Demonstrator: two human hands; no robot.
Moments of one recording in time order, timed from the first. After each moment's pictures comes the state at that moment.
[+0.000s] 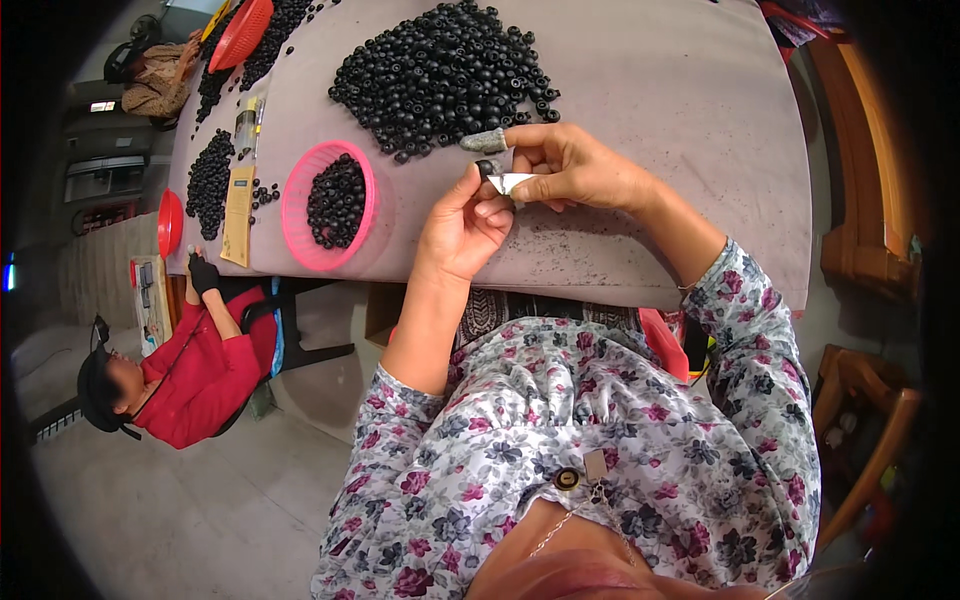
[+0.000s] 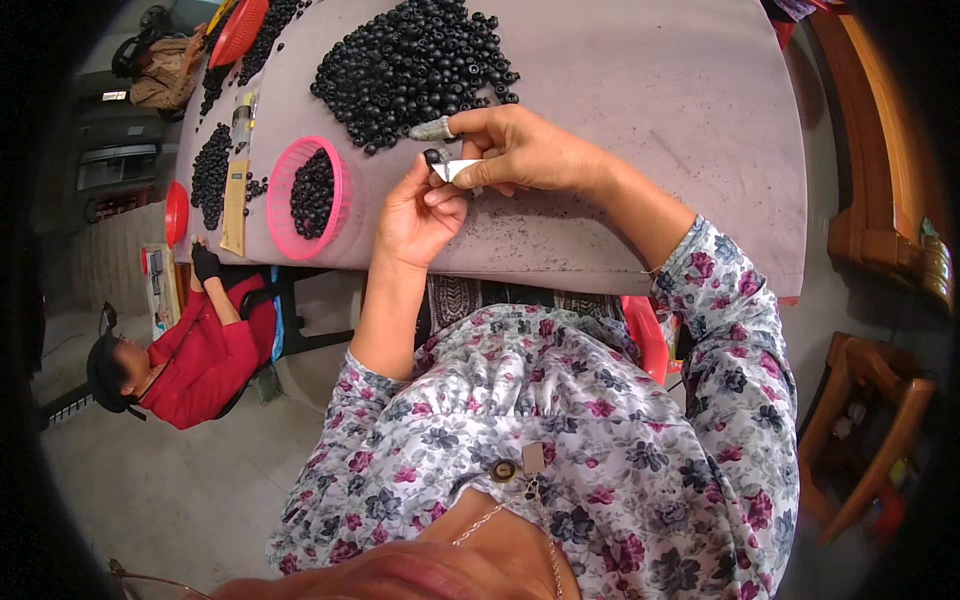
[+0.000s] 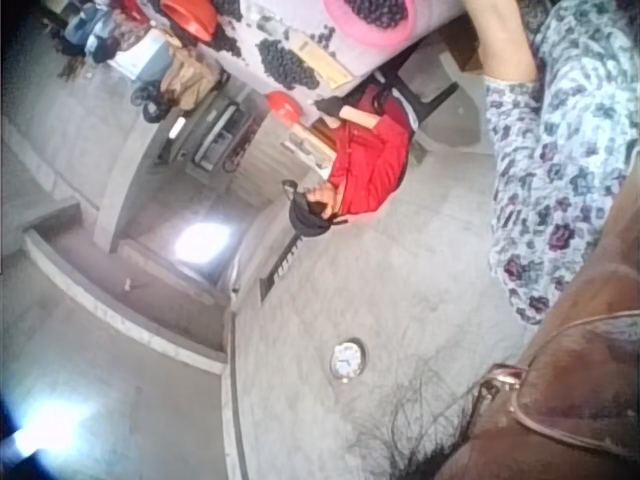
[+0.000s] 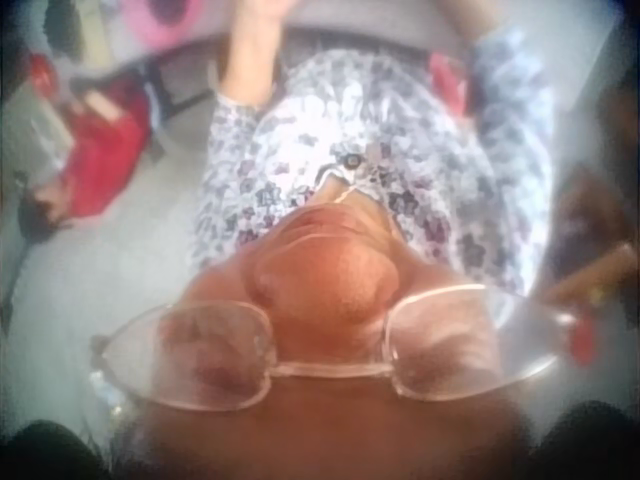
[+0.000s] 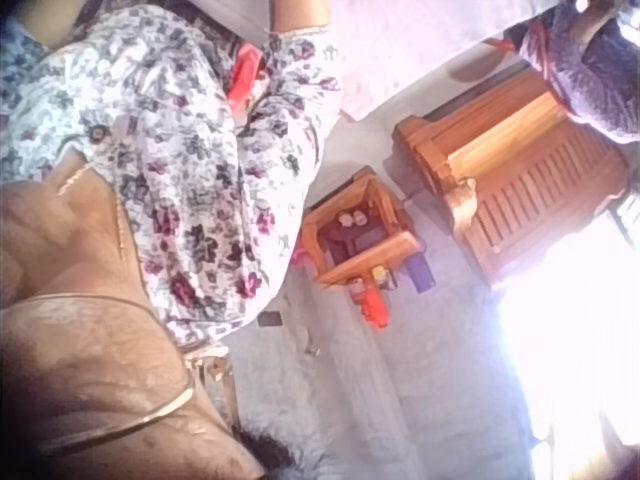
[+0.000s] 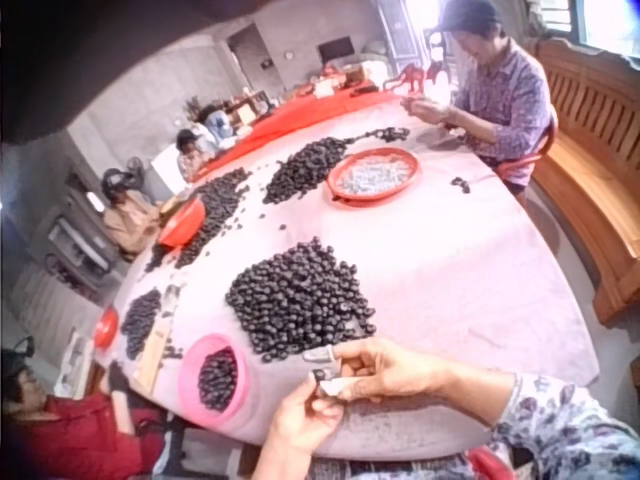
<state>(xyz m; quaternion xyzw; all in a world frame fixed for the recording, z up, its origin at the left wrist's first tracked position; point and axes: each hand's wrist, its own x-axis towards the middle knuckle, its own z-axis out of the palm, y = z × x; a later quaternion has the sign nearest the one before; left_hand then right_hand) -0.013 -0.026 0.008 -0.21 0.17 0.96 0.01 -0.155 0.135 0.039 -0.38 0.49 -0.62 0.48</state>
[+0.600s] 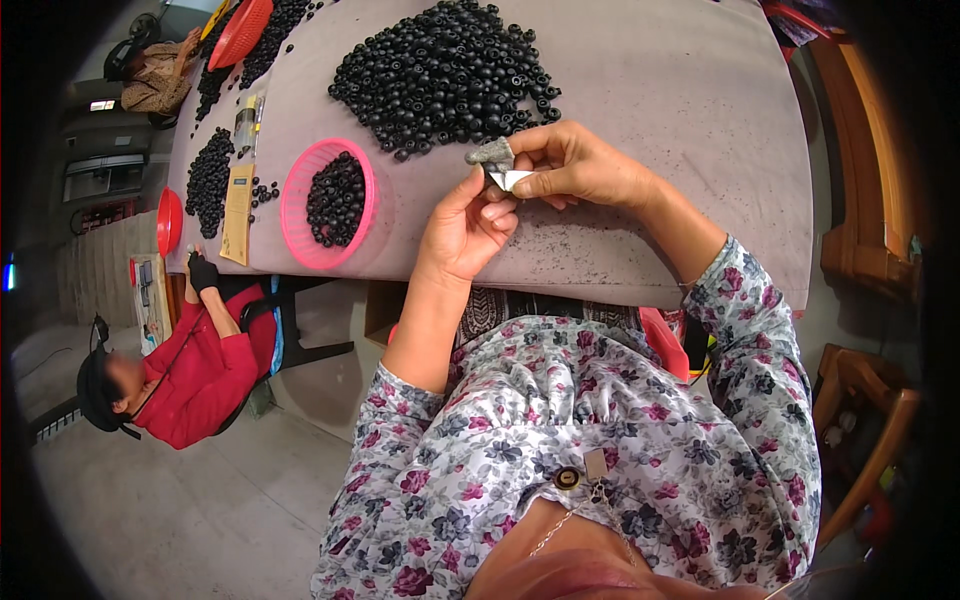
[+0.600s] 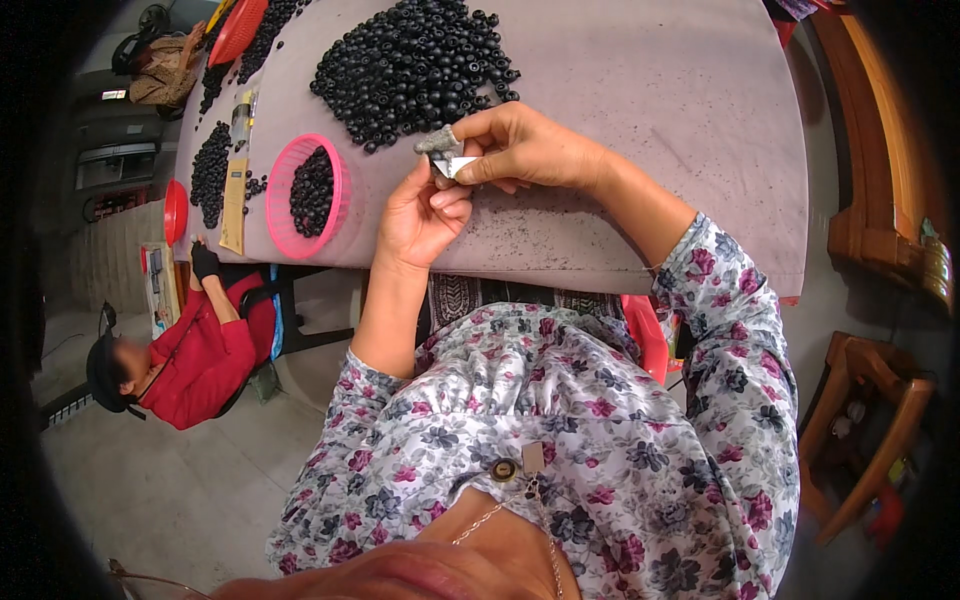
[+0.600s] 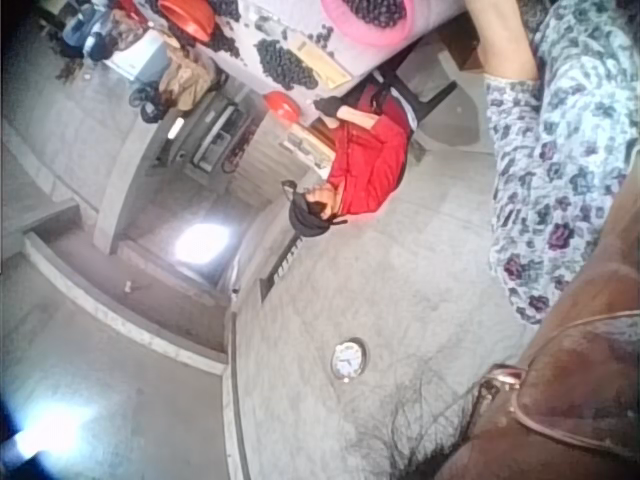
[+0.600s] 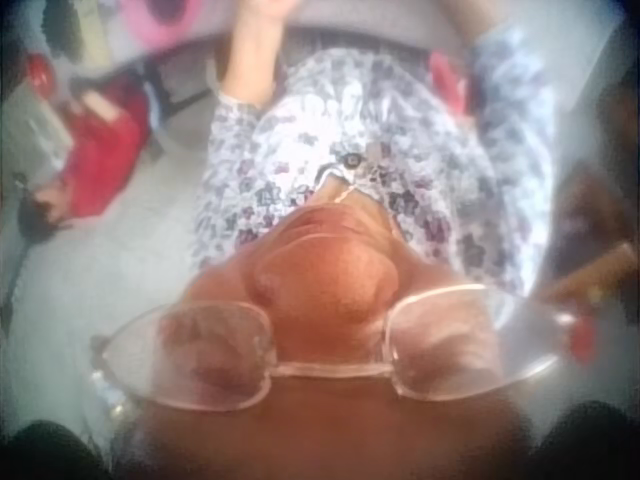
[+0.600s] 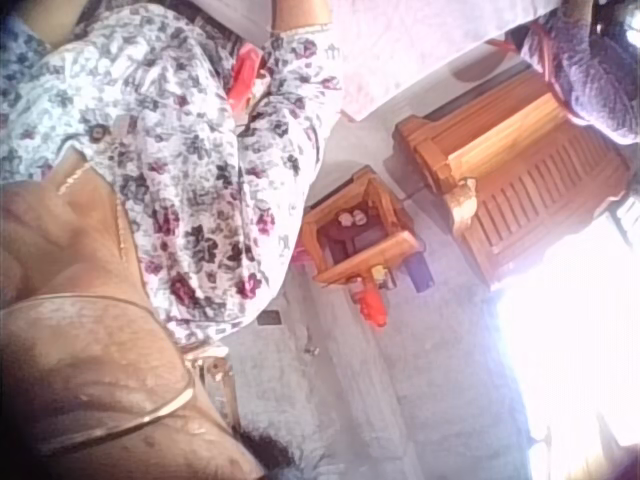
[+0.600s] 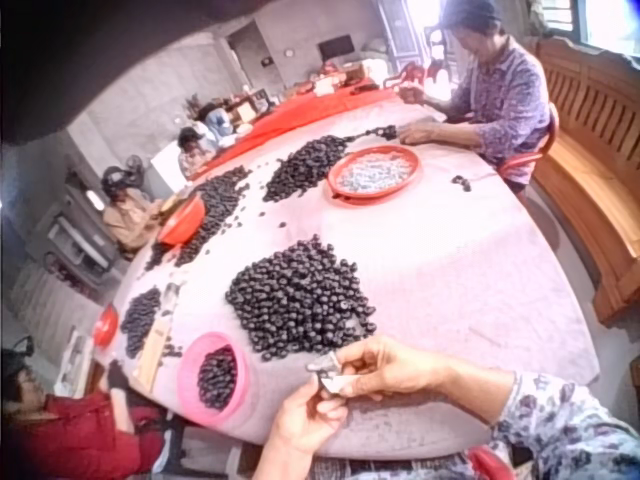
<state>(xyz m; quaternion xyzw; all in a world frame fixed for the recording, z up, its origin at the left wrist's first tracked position) -0.014 -0.021 0.012 -0.18 0.19 0.97 0.04 -0.159 0.135 0.030 -0.38 0.48 -0.61 0.50</state>
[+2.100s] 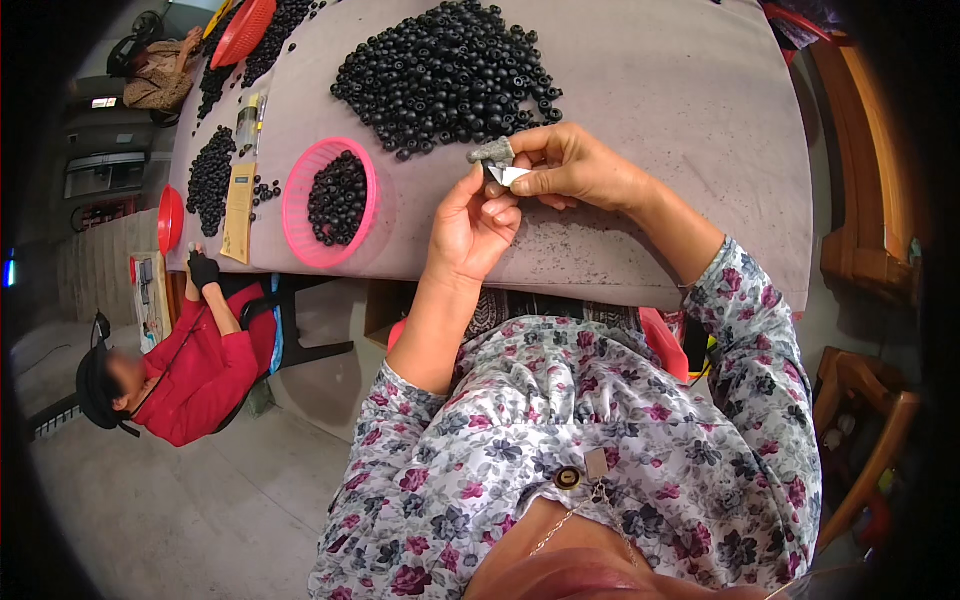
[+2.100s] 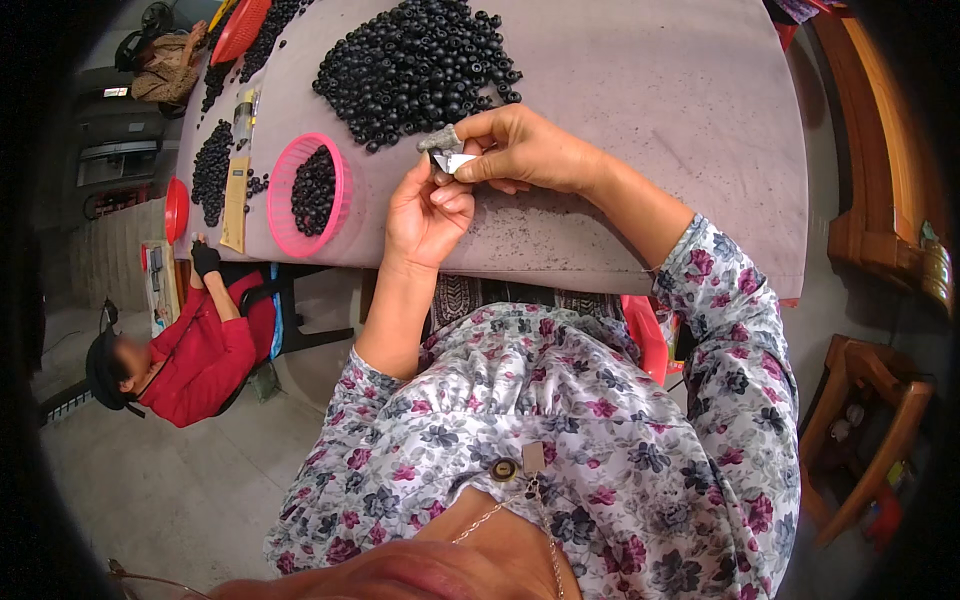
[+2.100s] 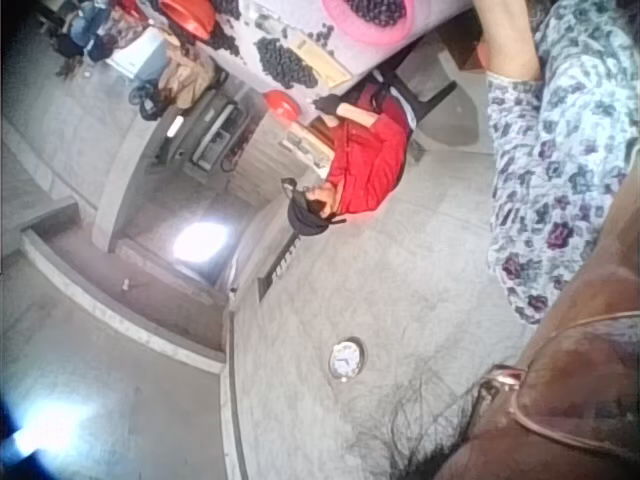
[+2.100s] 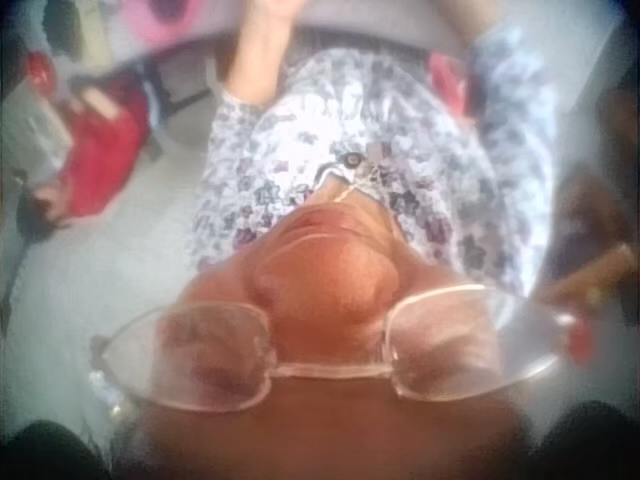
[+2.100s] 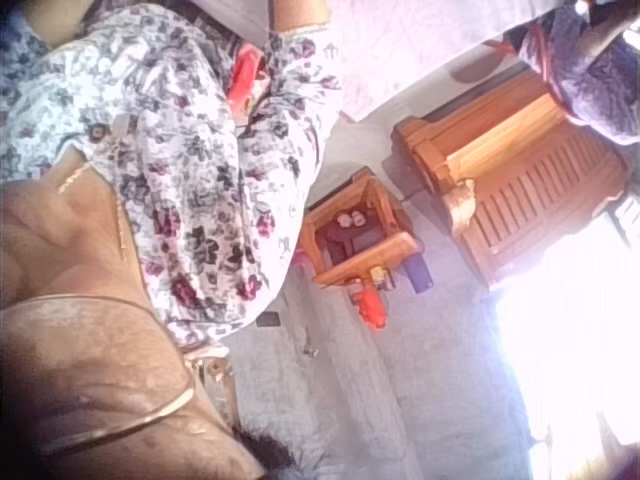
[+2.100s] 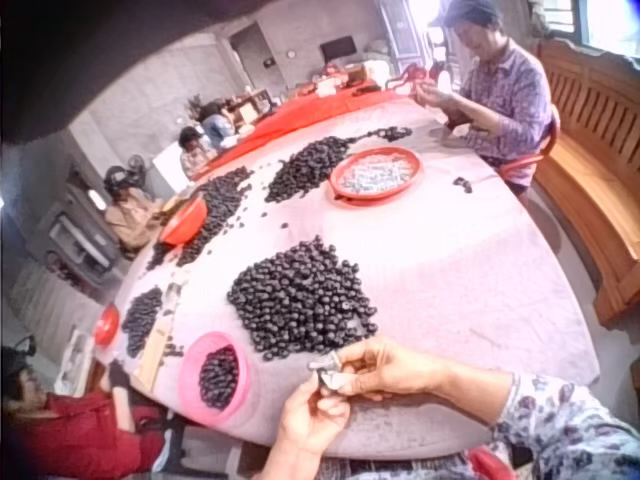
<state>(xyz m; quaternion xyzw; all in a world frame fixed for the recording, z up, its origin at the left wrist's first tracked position) -0.015 -0.014 0.007 -0.18 0.14 0.97 -0.01 -0.154 0.132 0.024 -0.35 0.46 -0.65 0.50</state>
